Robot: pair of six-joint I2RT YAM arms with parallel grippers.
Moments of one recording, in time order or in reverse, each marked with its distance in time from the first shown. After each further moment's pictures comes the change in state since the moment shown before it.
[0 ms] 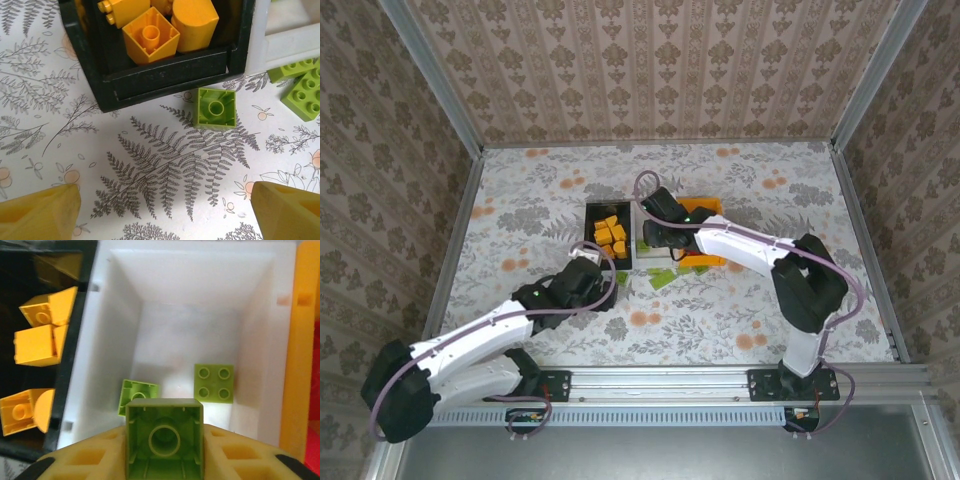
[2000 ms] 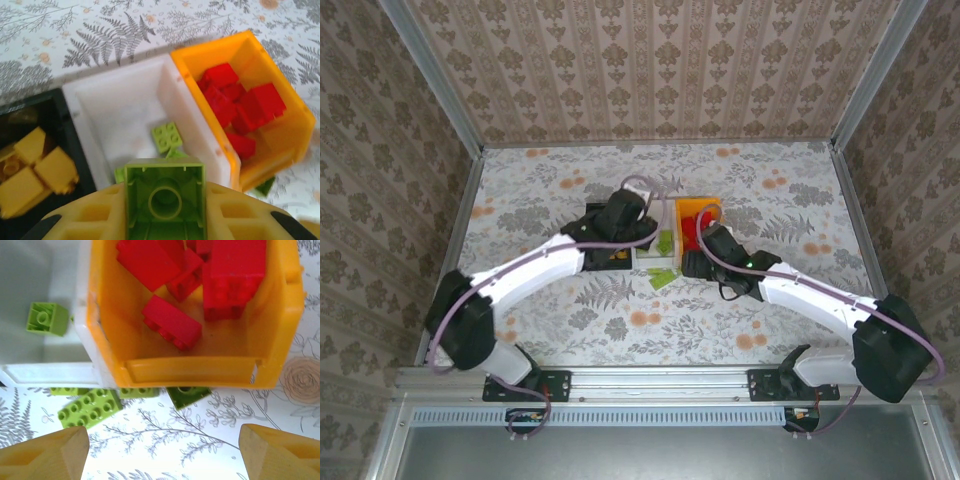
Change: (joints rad) left arm 0.041 0.562 0.640 0.110 0.145 0.116; right arm -0.056 -0.550 -0.589 0.068 0.011 0.108
